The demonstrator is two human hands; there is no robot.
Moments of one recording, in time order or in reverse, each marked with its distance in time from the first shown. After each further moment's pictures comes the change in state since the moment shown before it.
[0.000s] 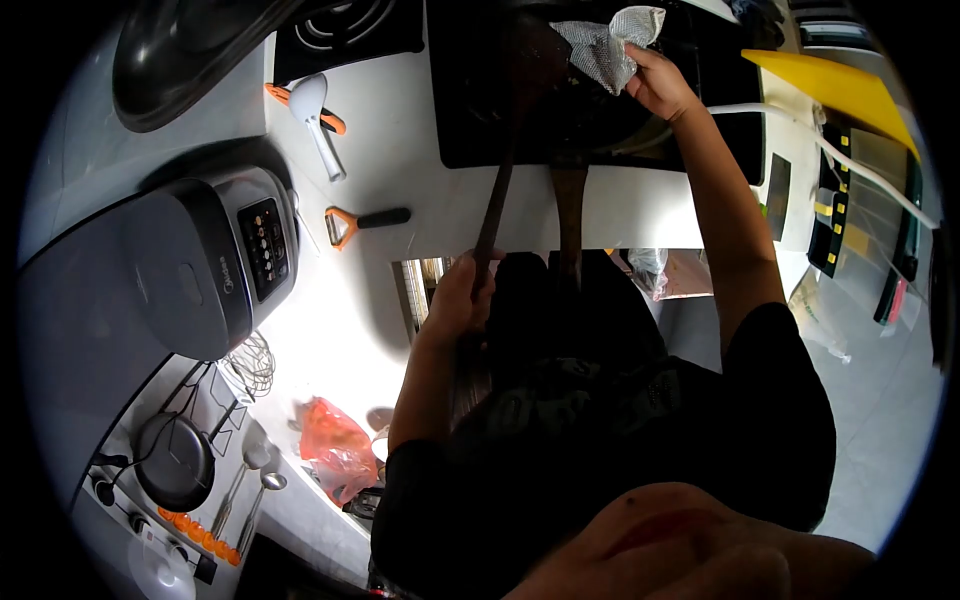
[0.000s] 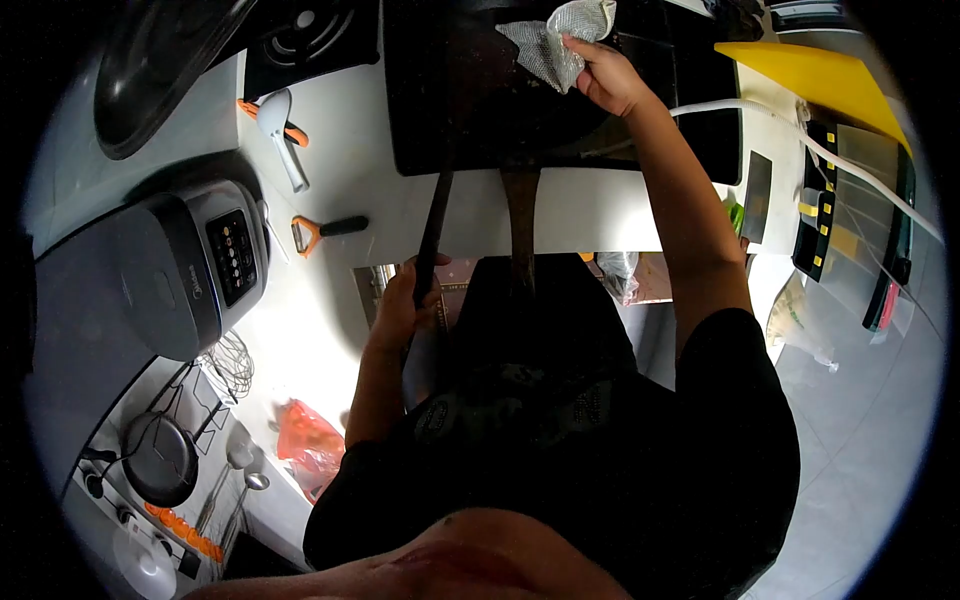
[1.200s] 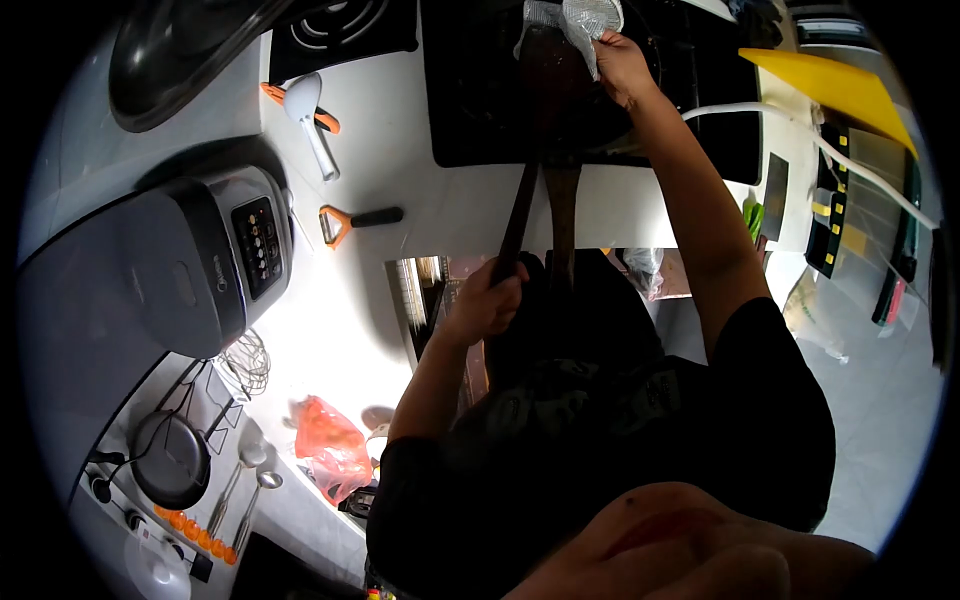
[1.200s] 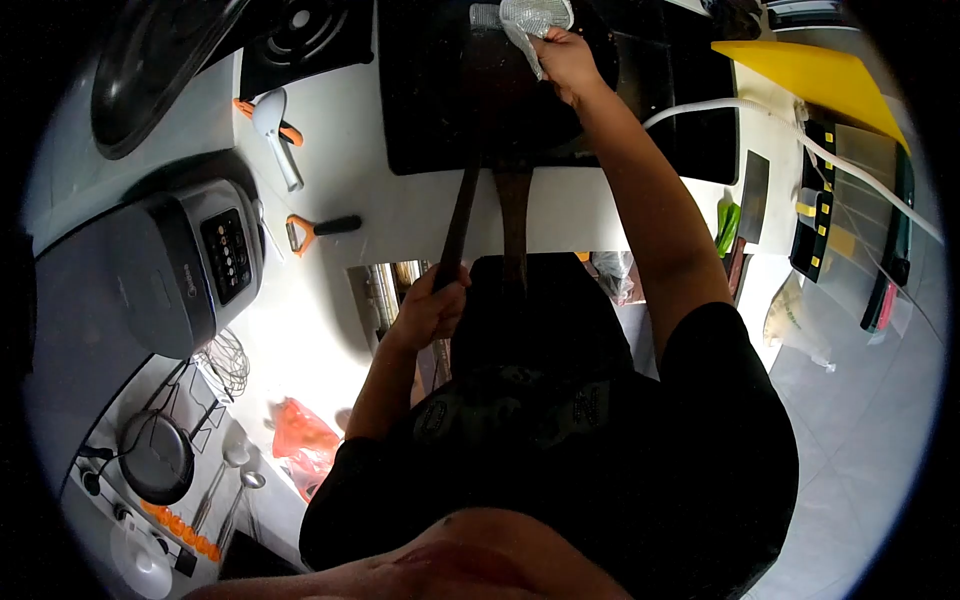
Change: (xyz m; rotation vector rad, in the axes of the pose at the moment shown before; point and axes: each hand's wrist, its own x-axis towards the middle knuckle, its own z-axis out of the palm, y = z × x) left_hand 0.009 -0.017 0.023 -0.288 -0.235 -0.191; right_hand 0.035 0.030 0.022 -0.208 0.098 -0.167
